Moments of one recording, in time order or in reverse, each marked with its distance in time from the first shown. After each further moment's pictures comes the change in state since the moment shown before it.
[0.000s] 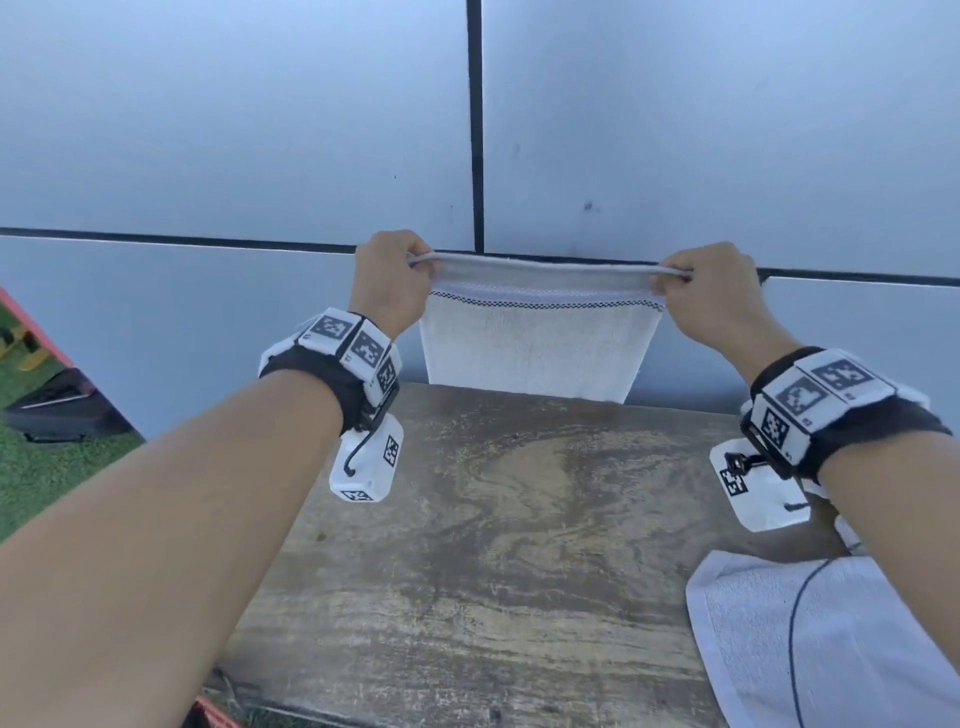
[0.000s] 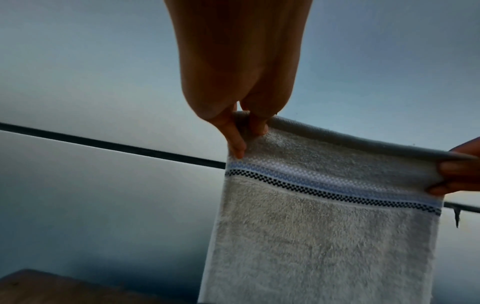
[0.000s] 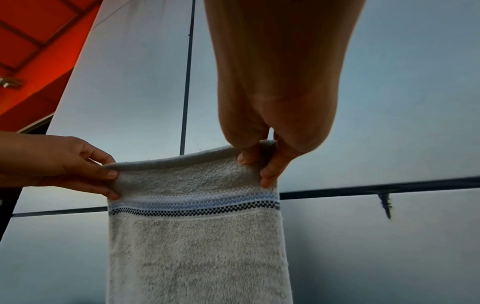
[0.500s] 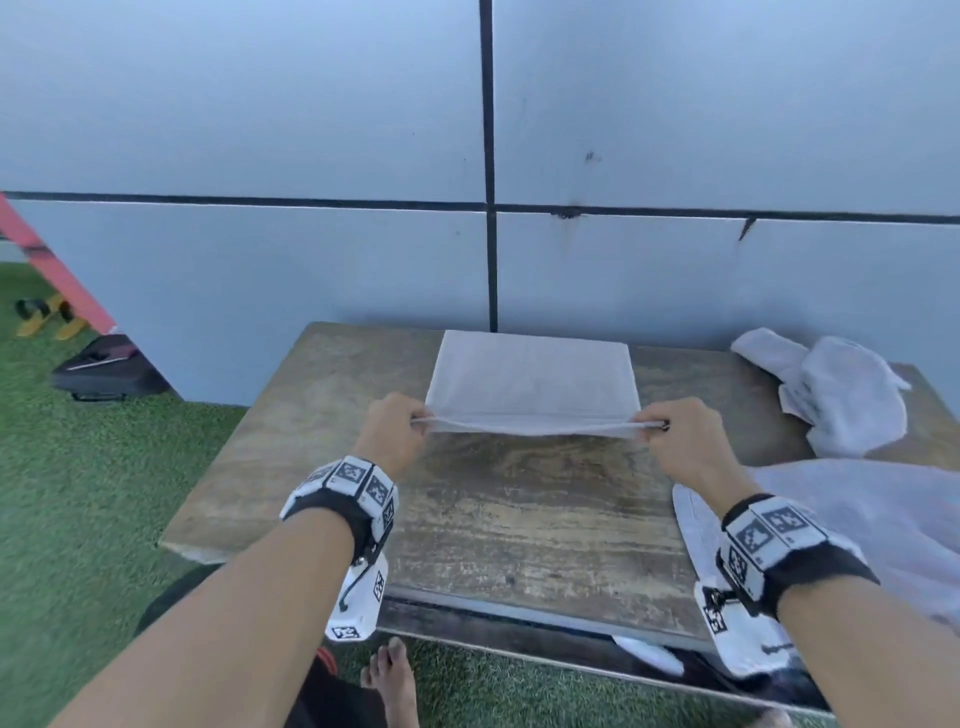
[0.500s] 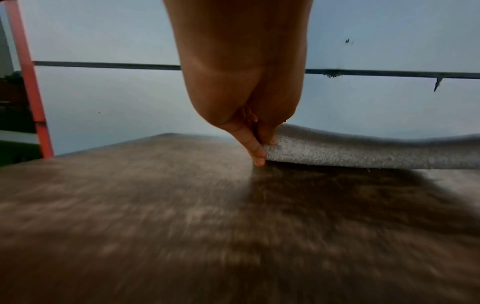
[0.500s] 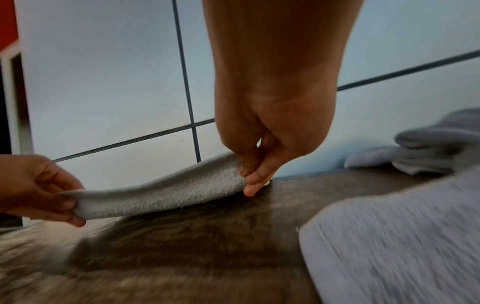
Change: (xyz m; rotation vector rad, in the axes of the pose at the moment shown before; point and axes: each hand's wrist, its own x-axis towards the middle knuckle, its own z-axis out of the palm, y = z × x) left_hand -0.191 -0.108 0.018 0.264 -0.416 -0.152; right_hand -0.197 0.059 0.054 0.046 -0.273 0.161
